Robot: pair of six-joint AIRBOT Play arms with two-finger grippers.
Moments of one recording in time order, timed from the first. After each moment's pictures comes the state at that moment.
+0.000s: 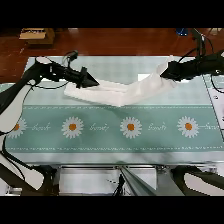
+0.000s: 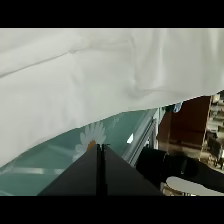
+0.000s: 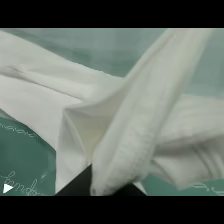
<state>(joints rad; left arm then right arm) -0.11 -1.84 1.49 0.41 -1.38 -1.15 -0.04 -1.28 1.33 -0.99 1.22 1.39</state>
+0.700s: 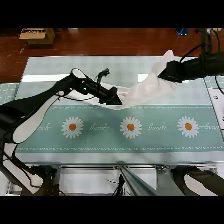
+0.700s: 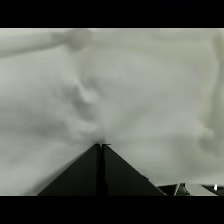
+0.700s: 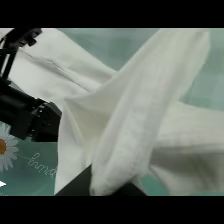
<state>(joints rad) -0.44 -1.85 1.38 0.45 -1.17 -1.28 0.07 -1.10 1.33 -1.04 1.28 1.50</state>
